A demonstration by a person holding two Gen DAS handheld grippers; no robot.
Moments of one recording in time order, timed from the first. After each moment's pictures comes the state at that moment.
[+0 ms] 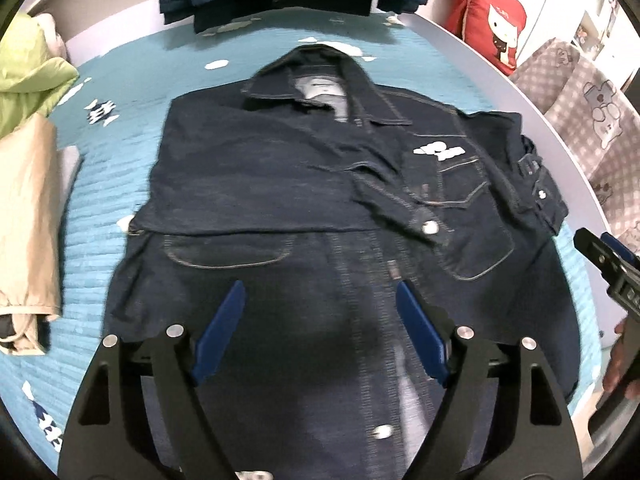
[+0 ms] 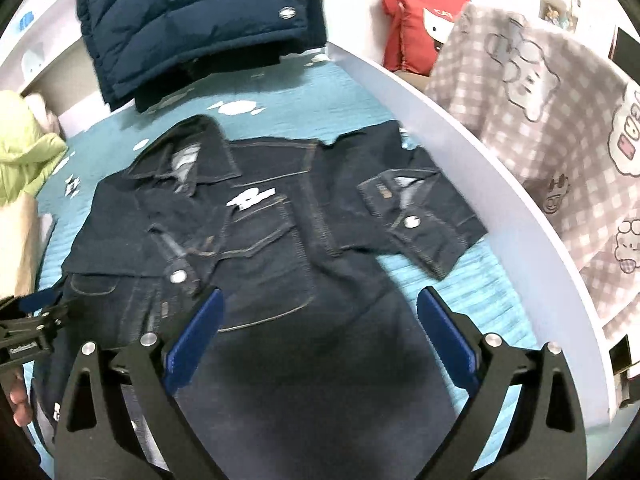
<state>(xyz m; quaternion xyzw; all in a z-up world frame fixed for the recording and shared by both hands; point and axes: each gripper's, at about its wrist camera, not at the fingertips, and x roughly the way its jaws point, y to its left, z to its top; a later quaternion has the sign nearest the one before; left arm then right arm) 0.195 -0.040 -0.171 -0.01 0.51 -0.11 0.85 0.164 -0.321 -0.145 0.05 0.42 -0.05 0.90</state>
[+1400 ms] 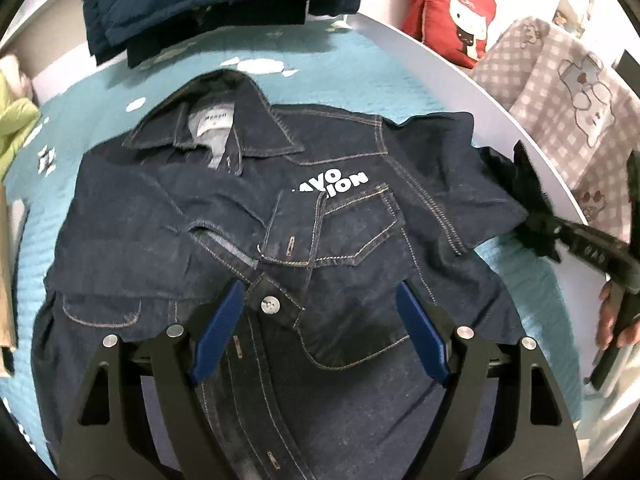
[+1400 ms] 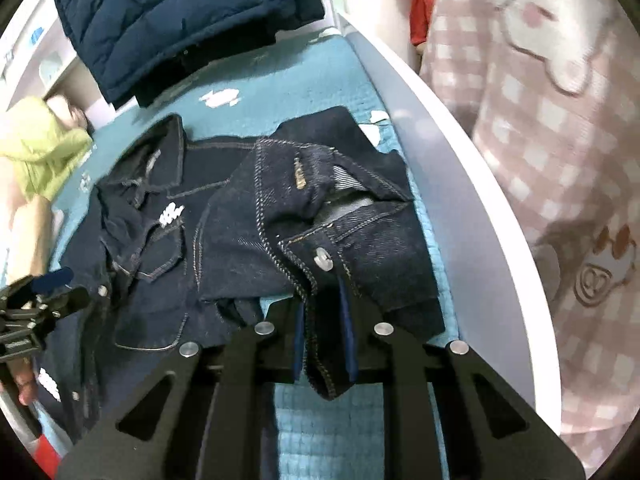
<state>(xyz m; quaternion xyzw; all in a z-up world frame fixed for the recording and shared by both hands) 0.231 -0.175 -0.176 0.01 0.48 -0.13 0.87 0.241 -0.455 -0.175 0.08 0.45 0.04 0.89</state>
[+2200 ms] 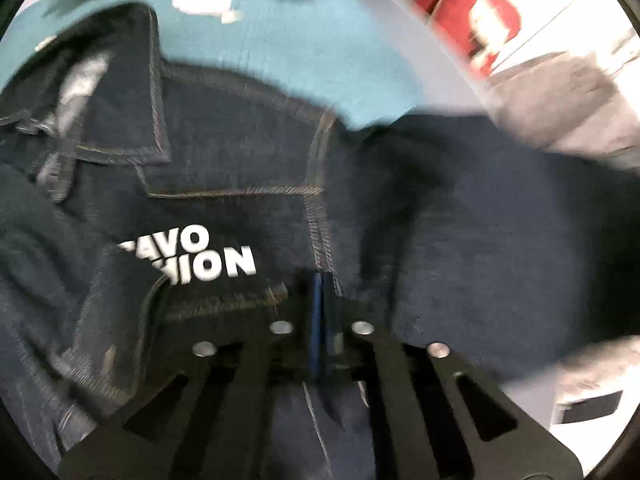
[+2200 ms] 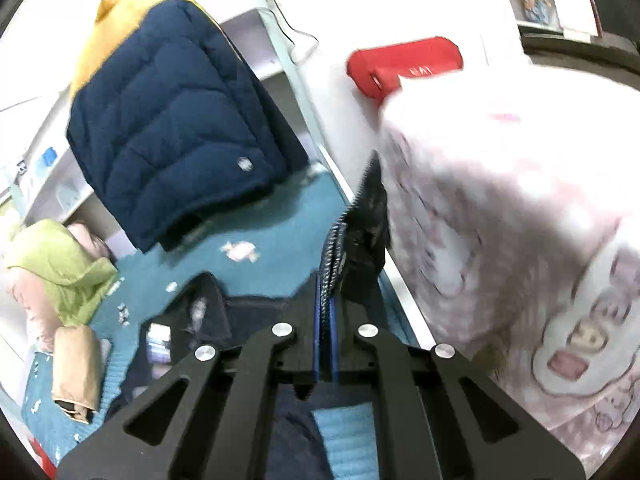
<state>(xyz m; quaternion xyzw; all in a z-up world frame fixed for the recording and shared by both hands) 0.360 -0.259 -0.252 -0.12 0.57 -0.16 0.80 0.217 -0.474 -0.031 0.18 0.28 0.03 0.94</state>
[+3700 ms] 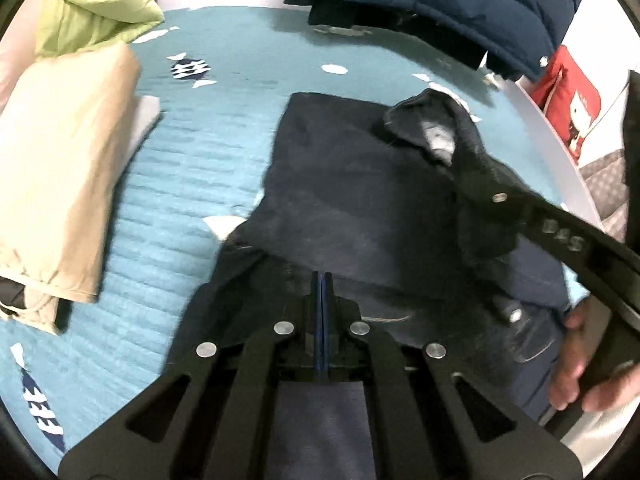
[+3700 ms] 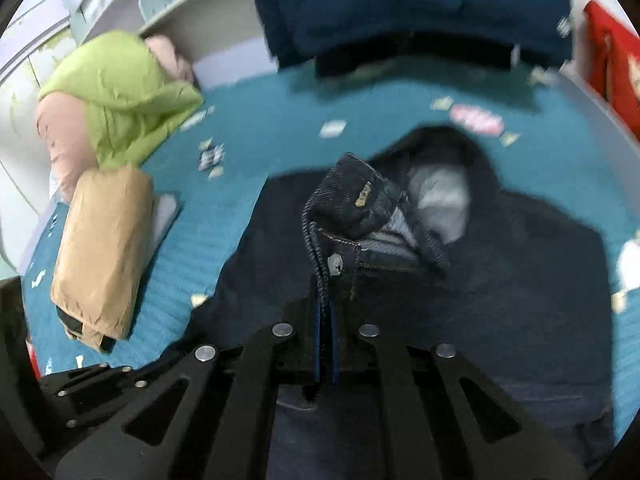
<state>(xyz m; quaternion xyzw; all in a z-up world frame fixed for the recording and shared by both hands) 0.233 0.080 -0.185 -0.12 0.50 0.01 0.86 0.316 -0.074 -0.159 0.05 0.47 0.23 0.85</state>
